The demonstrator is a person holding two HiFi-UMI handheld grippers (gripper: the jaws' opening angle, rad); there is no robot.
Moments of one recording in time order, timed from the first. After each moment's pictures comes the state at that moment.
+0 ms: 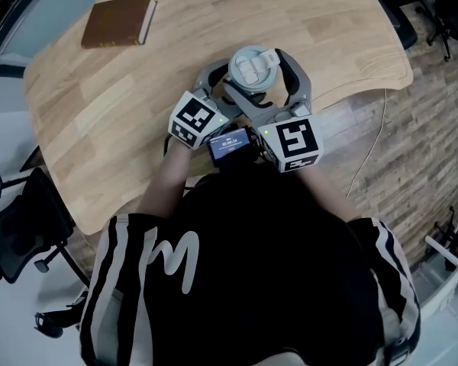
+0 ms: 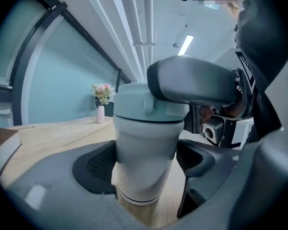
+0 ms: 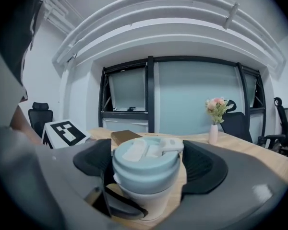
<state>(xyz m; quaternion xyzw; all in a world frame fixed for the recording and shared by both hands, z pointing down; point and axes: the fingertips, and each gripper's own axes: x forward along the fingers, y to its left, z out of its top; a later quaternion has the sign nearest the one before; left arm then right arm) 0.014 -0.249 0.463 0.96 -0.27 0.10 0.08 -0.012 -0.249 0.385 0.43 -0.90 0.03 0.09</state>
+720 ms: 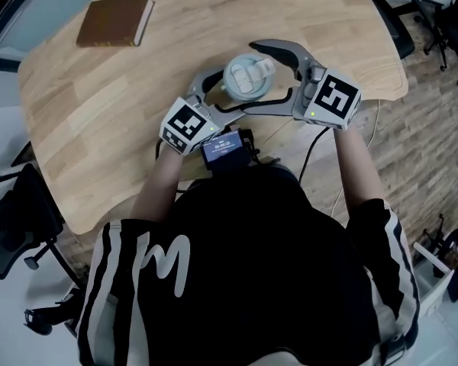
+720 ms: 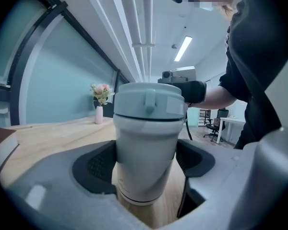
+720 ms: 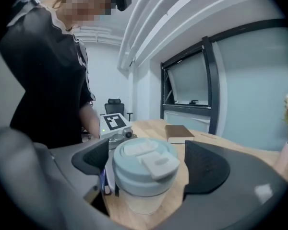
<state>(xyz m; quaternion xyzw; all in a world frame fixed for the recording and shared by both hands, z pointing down) 0.014 -0.245 0.464 0.96 -0.25 0.09 0.08 -0.023 -0.230 0.376 0.00 -0.99 0.00 0.14</state>
